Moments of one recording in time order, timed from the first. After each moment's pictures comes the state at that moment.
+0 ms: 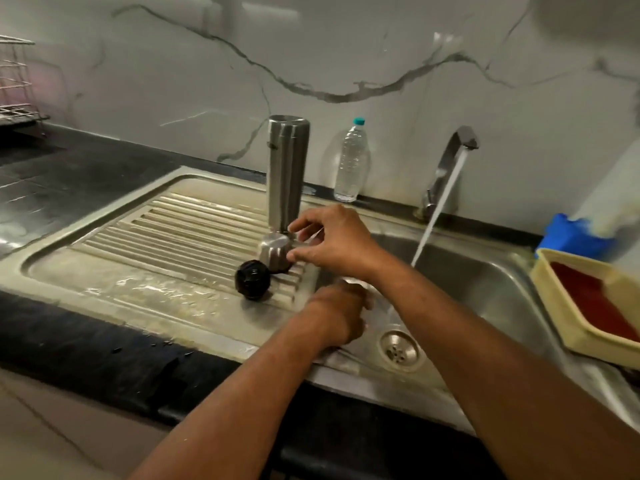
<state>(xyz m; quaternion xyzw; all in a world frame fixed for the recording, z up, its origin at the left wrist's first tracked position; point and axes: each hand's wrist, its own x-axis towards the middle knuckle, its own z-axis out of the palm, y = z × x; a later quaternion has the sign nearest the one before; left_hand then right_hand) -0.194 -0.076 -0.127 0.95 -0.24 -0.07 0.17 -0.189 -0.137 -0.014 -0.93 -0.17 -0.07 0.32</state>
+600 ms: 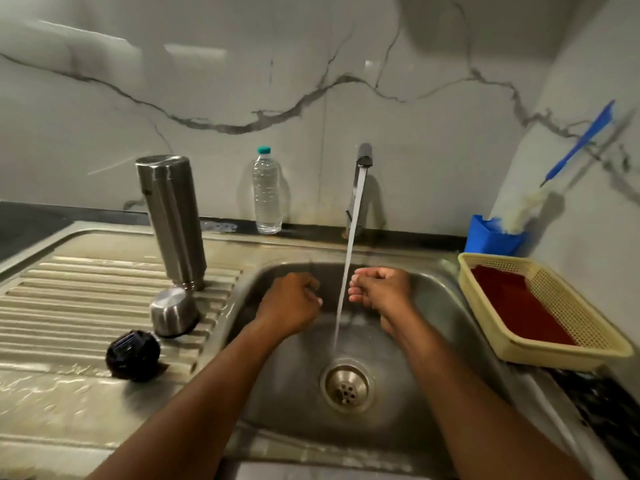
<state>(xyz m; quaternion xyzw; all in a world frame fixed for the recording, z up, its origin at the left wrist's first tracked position) -0.123 -0.160 -0.107 0.92 -0.16 0.00 0.36 -0.166 -0.329 -0.089 -0.68 0.24 -0.16 0.67</state>
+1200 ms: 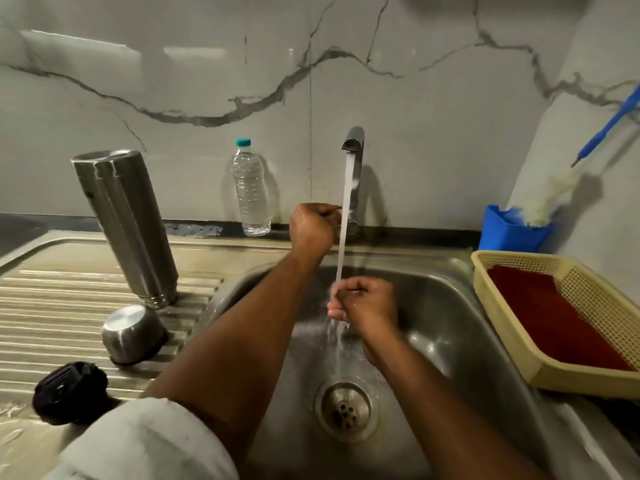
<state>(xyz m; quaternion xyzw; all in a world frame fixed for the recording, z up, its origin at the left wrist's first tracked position) -0.006 -0.265 -0.064 0.75 -0.06 0.05 0.66 -0.145 -0.321 -0.117 -0.68 0.24 -0.16 0.68</state>
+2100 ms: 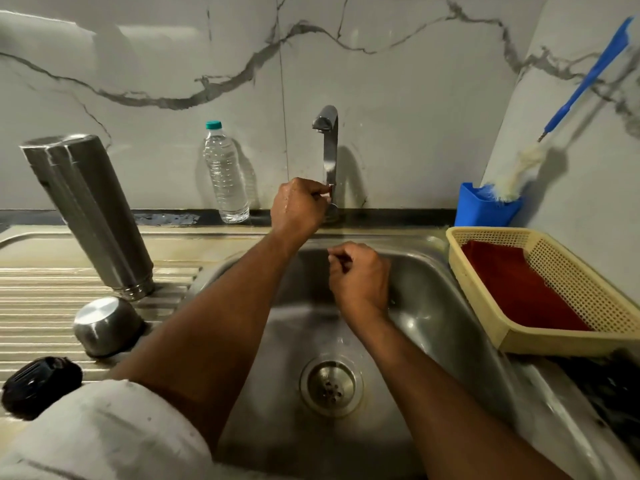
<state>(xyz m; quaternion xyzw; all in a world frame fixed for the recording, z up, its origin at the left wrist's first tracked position) -0.014 -0.270 -0.055 0.86 -0.22 0.21 0.42 -0.145 -0.338 -0.119 -0.85 0.17 -0.32 0.39</state>
